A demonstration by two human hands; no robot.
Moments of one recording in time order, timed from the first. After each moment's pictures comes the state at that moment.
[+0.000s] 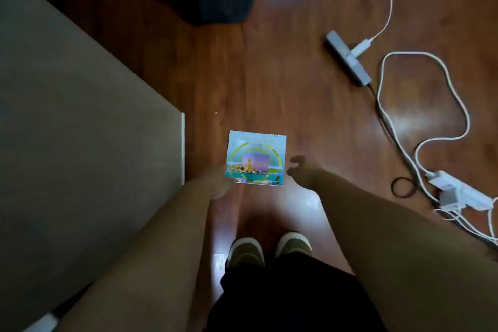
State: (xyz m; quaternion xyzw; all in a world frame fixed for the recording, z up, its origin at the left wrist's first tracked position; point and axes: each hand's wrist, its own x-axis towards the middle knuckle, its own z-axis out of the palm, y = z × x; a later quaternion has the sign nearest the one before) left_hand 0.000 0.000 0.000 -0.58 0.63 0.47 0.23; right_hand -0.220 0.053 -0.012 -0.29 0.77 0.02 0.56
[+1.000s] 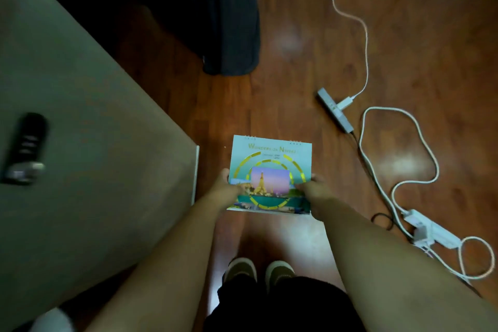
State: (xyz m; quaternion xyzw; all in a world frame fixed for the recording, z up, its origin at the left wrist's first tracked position) left_hand -0.031 0.001 0.129 -0.68 0.38 0.62 -0.07; right_hand -0.238 0.052 0.104 -0.03 0.75 -0.30 0.58
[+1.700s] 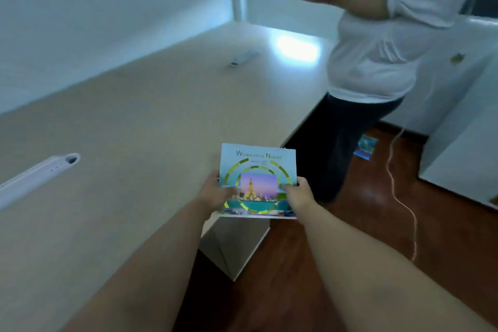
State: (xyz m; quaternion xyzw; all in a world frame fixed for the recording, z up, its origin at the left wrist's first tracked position) left_hand 0.115 0.106 0.606 -0.71 0.34 0.44 -0.43; right_hand -0.073 0.020 0.572 -0.45 0.62 -0.27 0.58
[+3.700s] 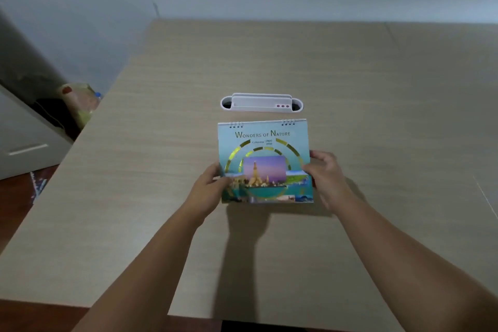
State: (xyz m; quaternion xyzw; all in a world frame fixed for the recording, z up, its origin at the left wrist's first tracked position) left_hand 0.398 0.368 0.592 -0.77 -0.06 0.21 -0.60; right_hand 0.378 0.114 0.577 -0.66 0.30 0.03 0.69
